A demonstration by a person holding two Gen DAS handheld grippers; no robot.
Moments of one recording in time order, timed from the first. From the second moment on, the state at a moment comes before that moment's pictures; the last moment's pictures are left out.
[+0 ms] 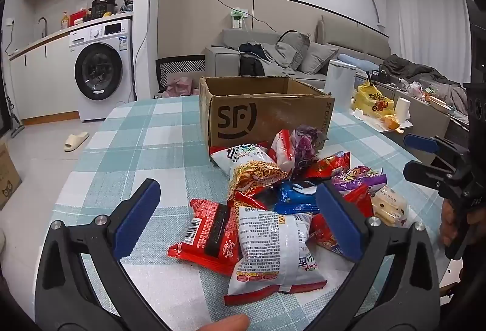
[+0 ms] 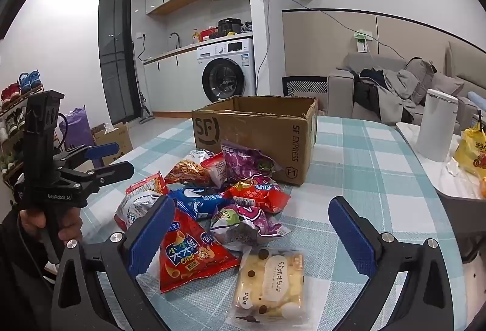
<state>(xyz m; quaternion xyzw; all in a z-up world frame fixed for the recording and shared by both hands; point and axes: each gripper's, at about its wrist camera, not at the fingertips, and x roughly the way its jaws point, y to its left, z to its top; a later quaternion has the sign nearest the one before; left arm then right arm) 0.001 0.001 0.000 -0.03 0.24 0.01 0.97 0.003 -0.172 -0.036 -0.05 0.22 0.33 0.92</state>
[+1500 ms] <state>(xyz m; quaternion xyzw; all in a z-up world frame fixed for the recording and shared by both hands) -0.005 -0.003 0.003 -0.03 0.22 0.00 0.97 0.007 -0.169 -0.039 -0.05 0.23 0.33 0.91</state>
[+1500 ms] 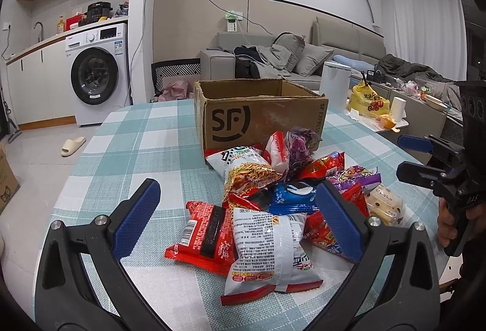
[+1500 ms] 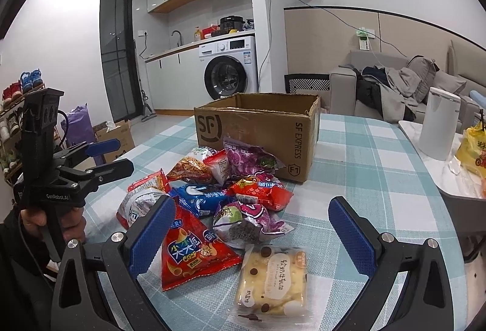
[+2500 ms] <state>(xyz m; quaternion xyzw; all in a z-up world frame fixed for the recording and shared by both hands) -0.003 -0.006 0.001 -0.02 0.23 0.00 0.97 0.010 -0.169 -0.041 -0.05 0.24 0.32 0.91</state>
